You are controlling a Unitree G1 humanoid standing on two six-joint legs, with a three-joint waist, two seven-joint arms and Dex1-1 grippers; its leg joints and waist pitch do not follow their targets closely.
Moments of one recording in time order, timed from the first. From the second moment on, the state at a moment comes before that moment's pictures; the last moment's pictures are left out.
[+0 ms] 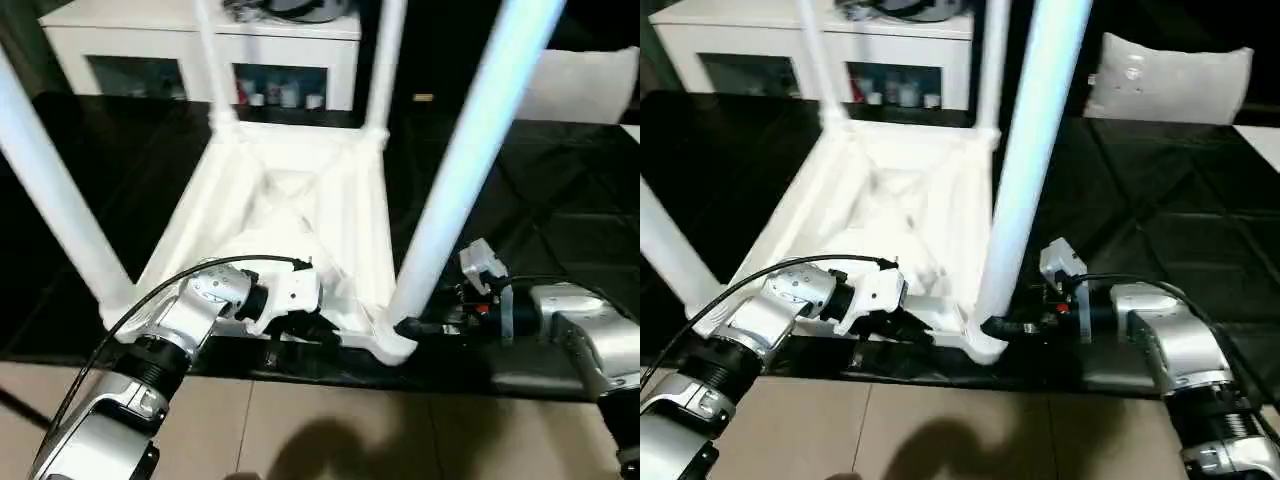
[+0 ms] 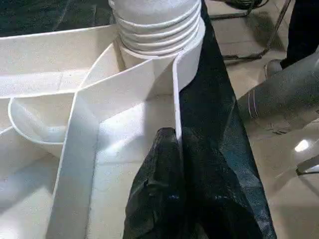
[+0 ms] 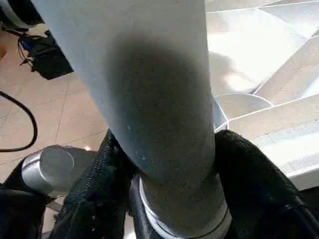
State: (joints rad) left arm -0.61 0.34 -0.38 0.61 0.07 -0.15 -1.35; right arm -0.36 -0.57 0.14 0.25 0.35 0.37 1.35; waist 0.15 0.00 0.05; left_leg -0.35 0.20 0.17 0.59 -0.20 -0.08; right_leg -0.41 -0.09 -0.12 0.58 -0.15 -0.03
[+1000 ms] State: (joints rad) left arm -0.65 0.05 -0.28 0.63 0.14 0.30 -0.74; right arm -0.42 -0.16 -0.06 0.23 0.18 0.50 0.42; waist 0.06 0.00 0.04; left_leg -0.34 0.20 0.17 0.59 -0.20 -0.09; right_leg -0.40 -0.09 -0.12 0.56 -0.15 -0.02
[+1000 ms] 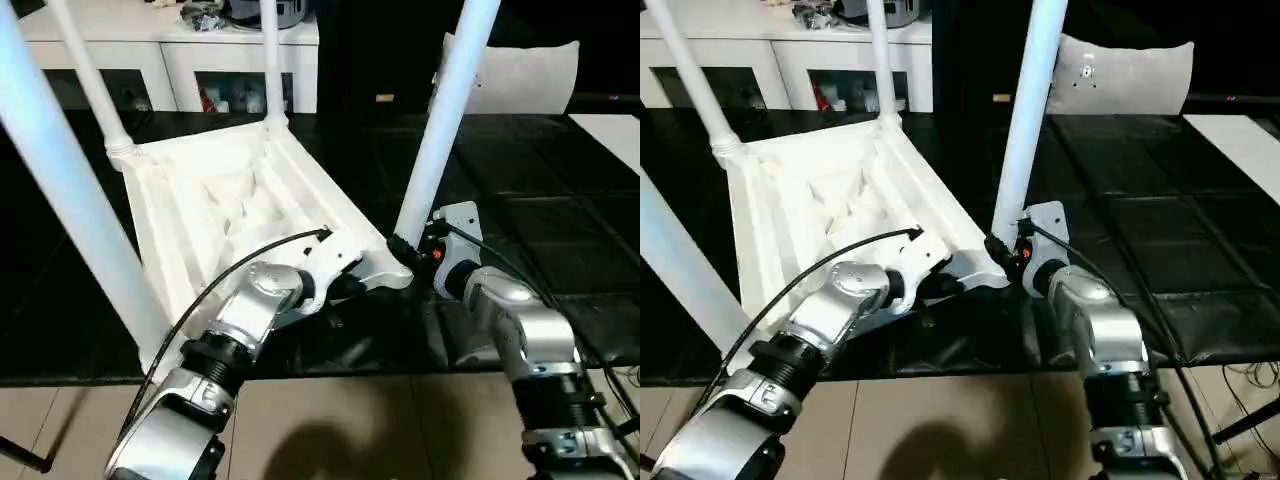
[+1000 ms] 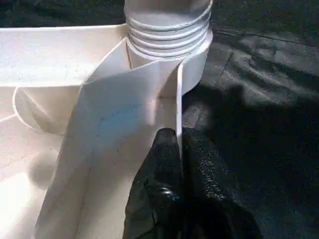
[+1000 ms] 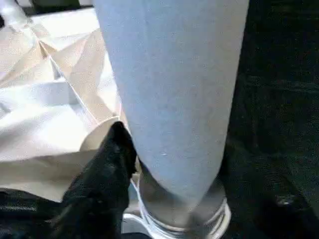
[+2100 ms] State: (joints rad) left arm -0.62 0.37 -0.40 0.61 0.06 -0.14 -1.36; right arm -0.33 -0.60 0.11 0.18 0.34 0.32 1.36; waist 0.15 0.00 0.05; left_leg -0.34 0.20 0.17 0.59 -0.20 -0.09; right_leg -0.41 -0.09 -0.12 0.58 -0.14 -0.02
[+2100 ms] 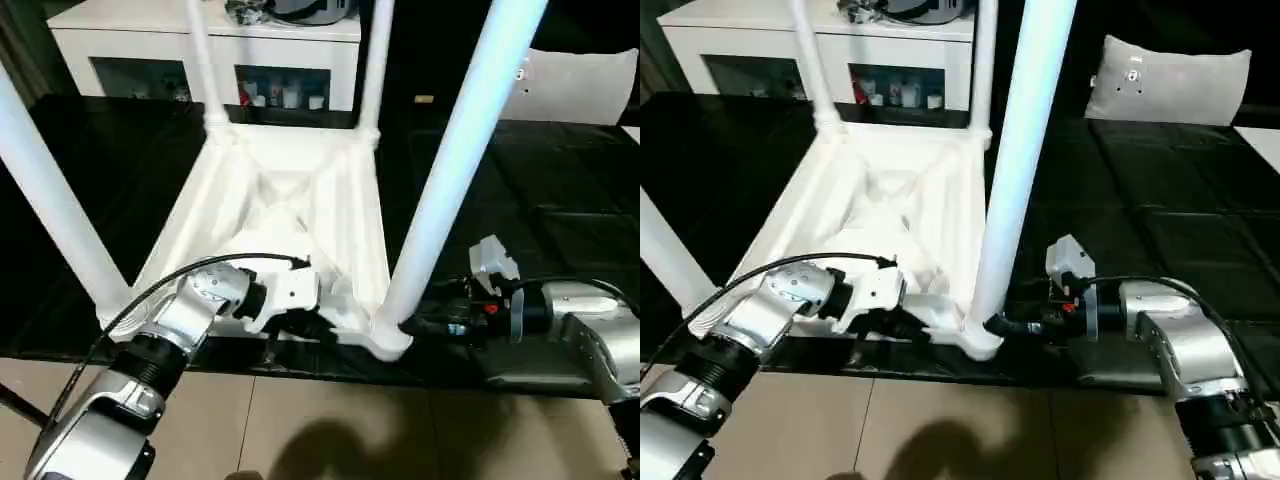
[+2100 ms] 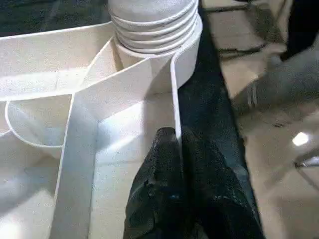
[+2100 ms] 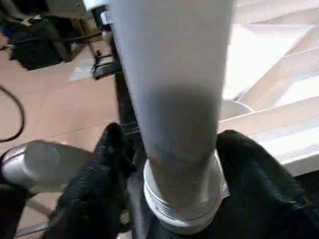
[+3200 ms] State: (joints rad) left arm -0.69 0.06 -0.28 0.68 0.11 0.30 -0.76; right arm -0.41 -0.19 -0.07 0.19 0.20 0.53 0.43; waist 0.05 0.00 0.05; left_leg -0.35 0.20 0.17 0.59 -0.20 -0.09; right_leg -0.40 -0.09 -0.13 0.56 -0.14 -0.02
